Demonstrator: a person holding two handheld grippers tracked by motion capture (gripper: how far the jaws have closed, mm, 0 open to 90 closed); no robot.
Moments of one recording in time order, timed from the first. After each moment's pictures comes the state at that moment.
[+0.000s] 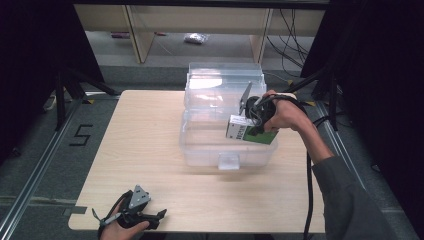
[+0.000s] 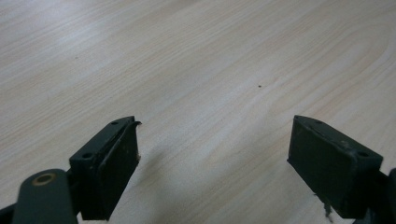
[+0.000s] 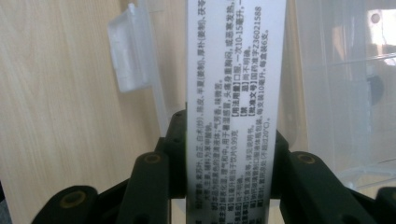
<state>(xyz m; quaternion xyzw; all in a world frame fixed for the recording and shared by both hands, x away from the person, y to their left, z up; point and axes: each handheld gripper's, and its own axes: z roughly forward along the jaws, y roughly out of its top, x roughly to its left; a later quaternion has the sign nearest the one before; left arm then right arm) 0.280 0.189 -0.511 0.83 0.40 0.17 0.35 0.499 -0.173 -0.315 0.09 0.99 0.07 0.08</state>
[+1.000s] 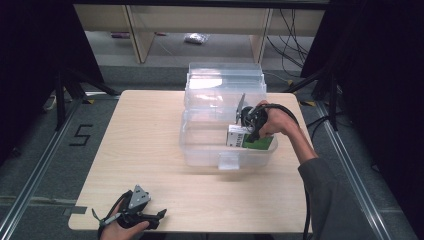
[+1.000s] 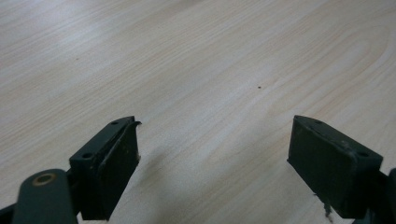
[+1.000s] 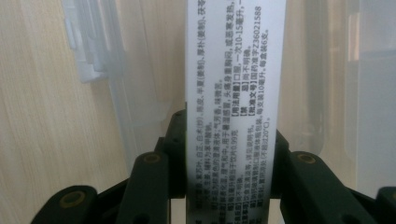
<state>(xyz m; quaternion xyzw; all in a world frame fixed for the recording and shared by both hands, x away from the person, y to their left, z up) 0.280 0.189 -0.510 0.83 0.40 0.17 0.34 0.524 -0.170 -0.373 0.07 1.00 0.03 0.05</state>
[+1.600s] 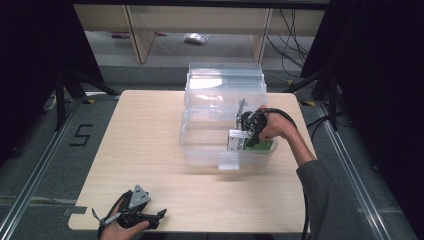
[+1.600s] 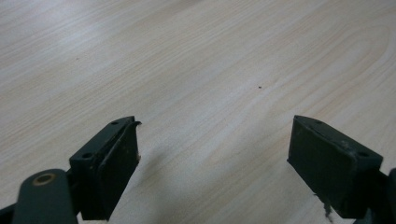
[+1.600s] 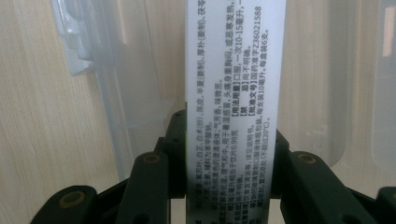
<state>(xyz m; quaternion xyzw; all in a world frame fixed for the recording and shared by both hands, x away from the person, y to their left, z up) 0.279 0.189 -0.510 0.83 0.40 0.17 0.35 0.528 -0.175 -0.394 0.06 1.00 0.04 0.04</state>
